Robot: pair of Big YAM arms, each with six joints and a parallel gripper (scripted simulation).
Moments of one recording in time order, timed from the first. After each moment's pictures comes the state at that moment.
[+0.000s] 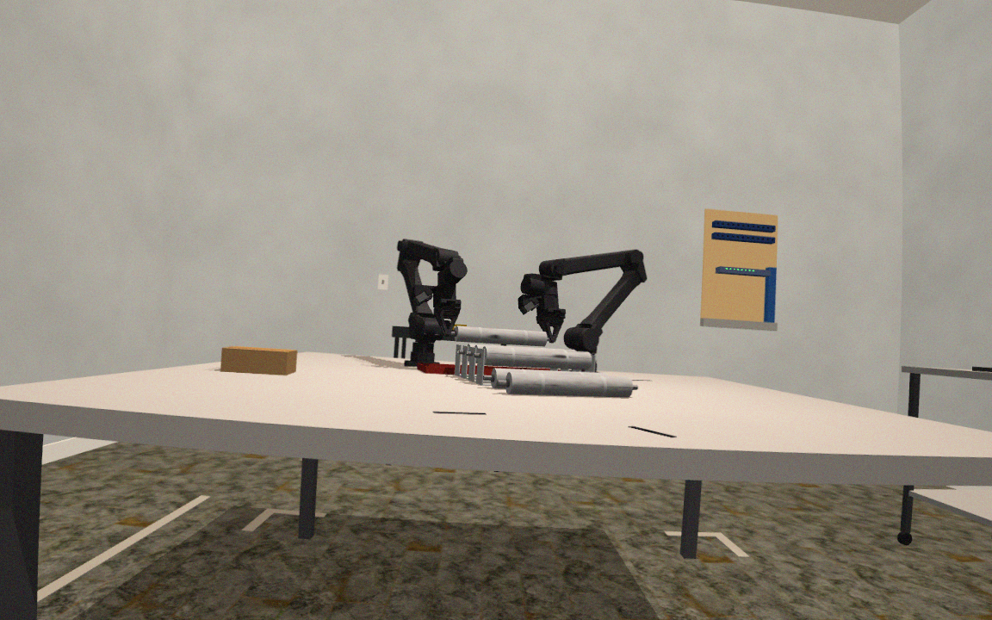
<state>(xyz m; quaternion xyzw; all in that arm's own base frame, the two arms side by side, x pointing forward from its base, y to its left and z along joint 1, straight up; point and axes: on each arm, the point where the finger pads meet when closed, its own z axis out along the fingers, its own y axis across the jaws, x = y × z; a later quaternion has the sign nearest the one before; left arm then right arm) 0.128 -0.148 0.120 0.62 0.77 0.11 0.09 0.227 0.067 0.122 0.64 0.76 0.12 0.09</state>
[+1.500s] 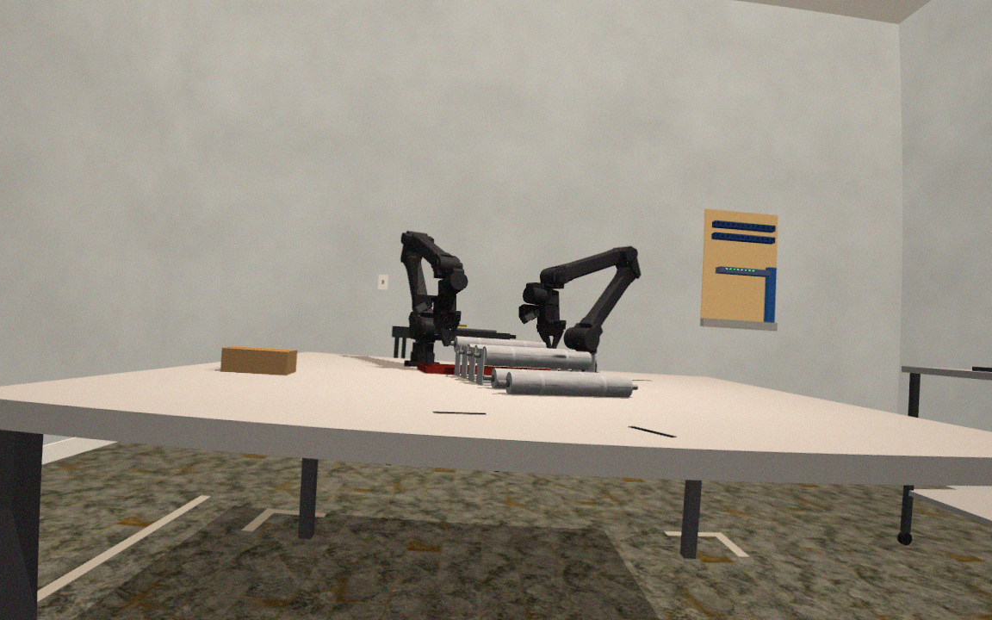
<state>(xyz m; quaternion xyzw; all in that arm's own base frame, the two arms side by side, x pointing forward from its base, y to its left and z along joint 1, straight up) 0.127 -0.148 0.087 0.63 0.77 0.07 0.06 0.226 0.067 0.090 0.64 0.76 0.08 0.06</state>
